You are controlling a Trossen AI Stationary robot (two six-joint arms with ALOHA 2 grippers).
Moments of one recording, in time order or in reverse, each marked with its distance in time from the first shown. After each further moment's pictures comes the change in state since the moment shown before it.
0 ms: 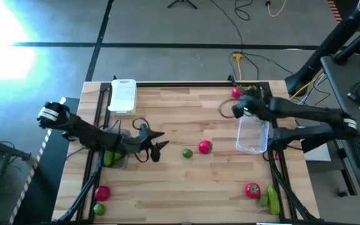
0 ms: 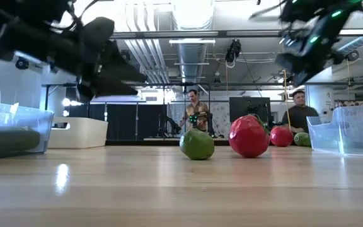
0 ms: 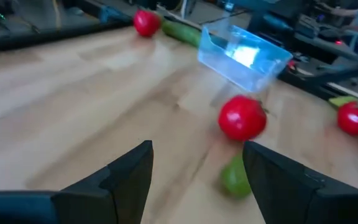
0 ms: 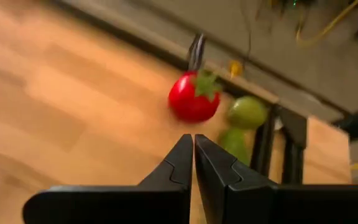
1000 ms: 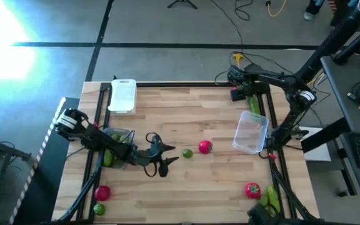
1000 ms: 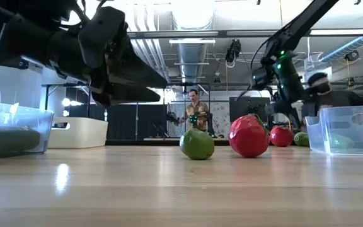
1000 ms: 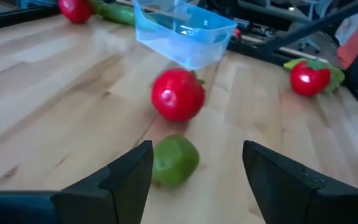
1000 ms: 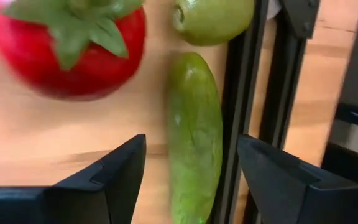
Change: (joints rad) left arm -0.096 0.278 0.175 0.105 0.054 0.089; right arm -0.553 0.693 0.367 -0.296 -0.287 0.053
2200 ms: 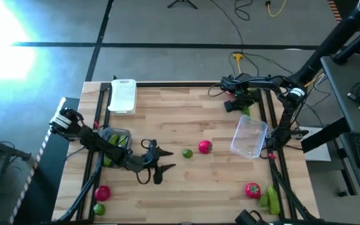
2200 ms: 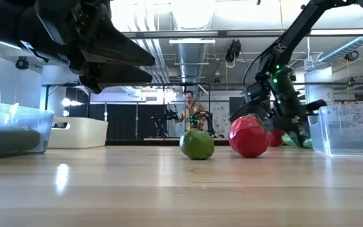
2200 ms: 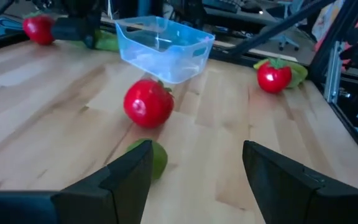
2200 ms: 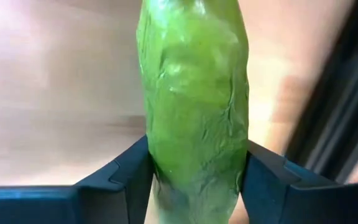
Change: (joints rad) left arm -0.099 -0.078 -0.016 -0.016 -0.046 0.070; right arm 0.116 0.091 -0.087 0.139 -0.149 -0.041
